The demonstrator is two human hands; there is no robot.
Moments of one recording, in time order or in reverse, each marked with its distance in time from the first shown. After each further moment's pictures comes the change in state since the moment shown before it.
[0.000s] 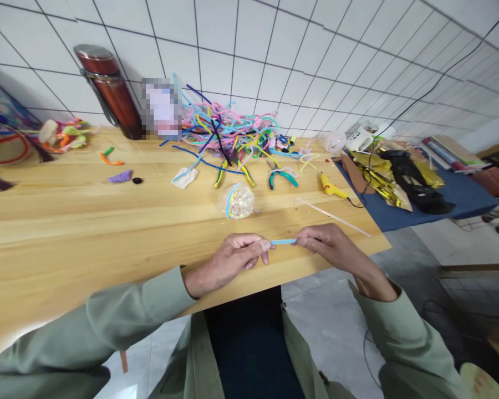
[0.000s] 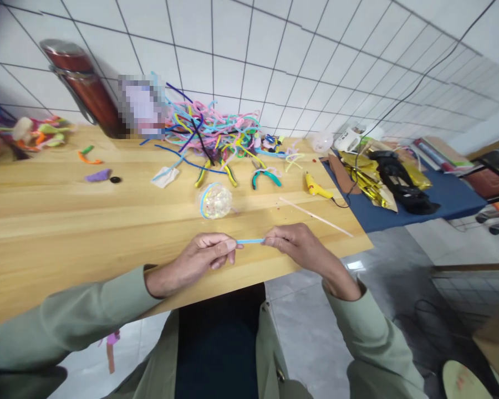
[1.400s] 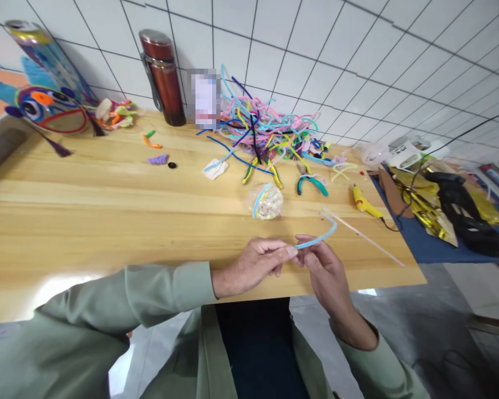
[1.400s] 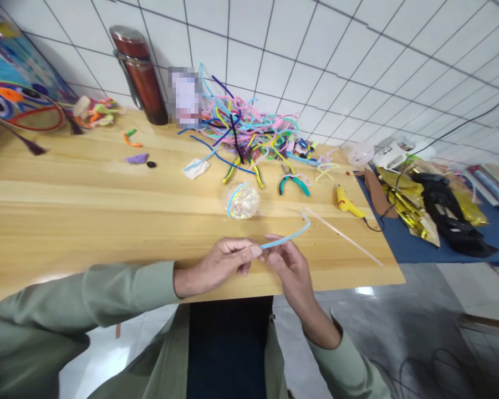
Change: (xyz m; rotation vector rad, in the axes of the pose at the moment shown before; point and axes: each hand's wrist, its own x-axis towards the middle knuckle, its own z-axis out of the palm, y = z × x) left_hand -0.003 -0.006 0.013 -0.027 0.089 0.075; right_hand 0.001 -0.019 0.104 0.564 0.383 0.080
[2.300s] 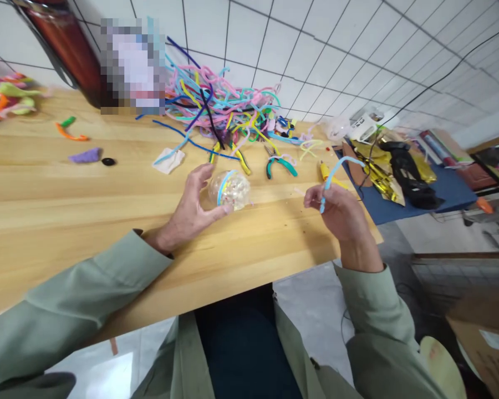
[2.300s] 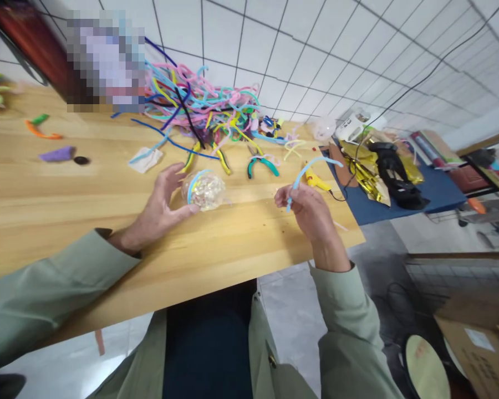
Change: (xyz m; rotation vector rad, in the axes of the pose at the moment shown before) left_hand 0.052 -0.019 -0.112 0.670 0.332 0.525; right_hand 0.082 -0.016 -0.103 0.095 0.047 0.158
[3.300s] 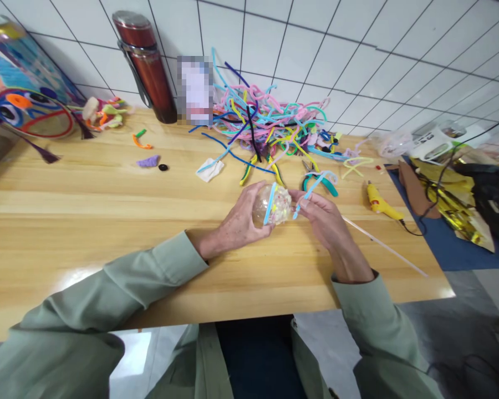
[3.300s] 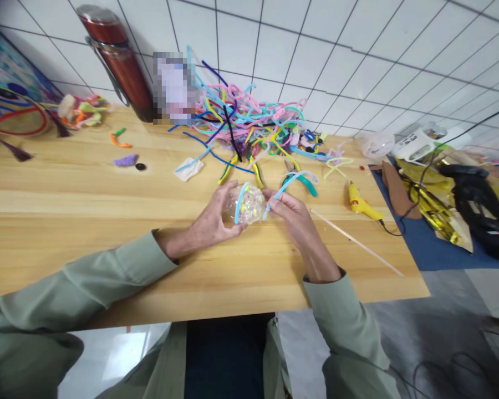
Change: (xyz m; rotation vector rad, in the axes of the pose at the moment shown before) left_hand 0.014 0.002 0.027 0.188 -0.082 0.182; right_hand 0.061 0.049 0.081 0.109 -0.123 0.066
